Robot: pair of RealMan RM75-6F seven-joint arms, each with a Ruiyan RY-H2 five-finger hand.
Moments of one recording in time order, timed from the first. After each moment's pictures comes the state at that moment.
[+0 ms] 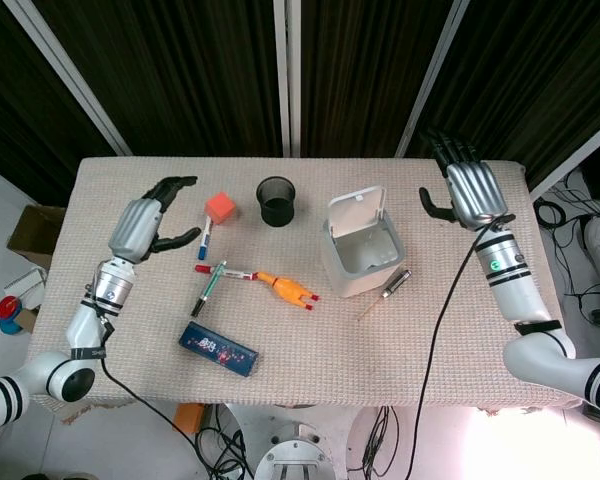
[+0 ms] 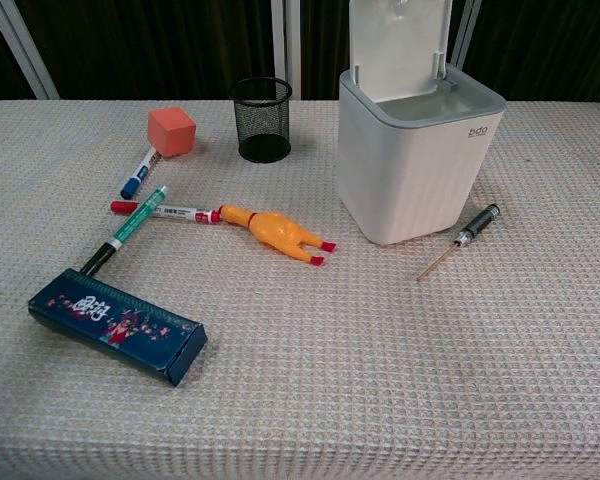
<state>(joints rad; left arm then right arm) -0.63 -1.30 -0.31 -1.56 1.28 1.08 -0.23 0.73 -1.17 0.39 -1.55 -1.12 0.98 0.03</state>
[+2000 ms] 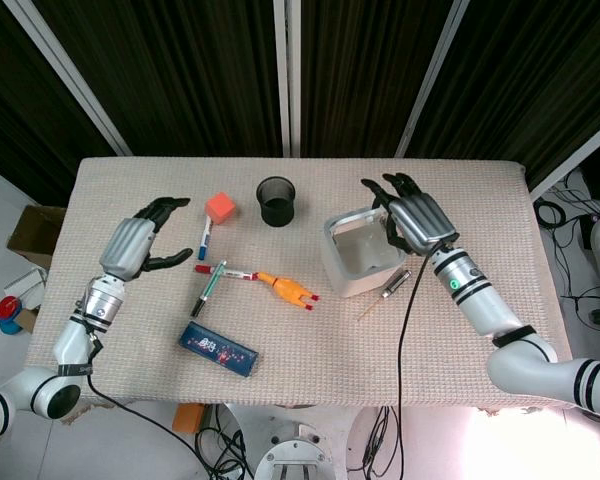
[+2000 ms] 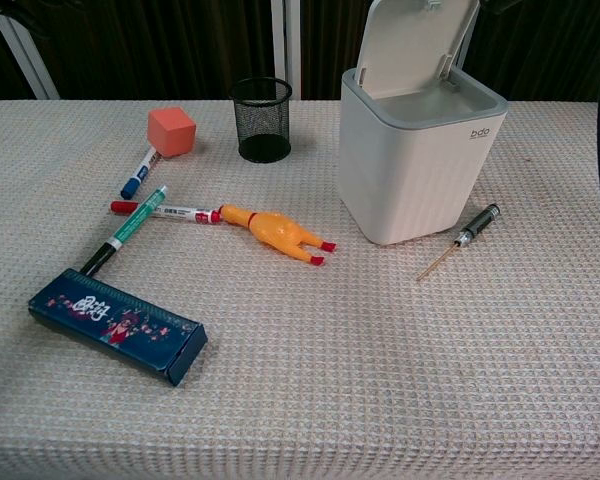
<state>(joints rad) -0.59 -1.28 -0.21 -1.56 1.33 1.11 -0.23 0.85 -1.13 0.27 -1.72 -1.04 0.85 -0.13</state>
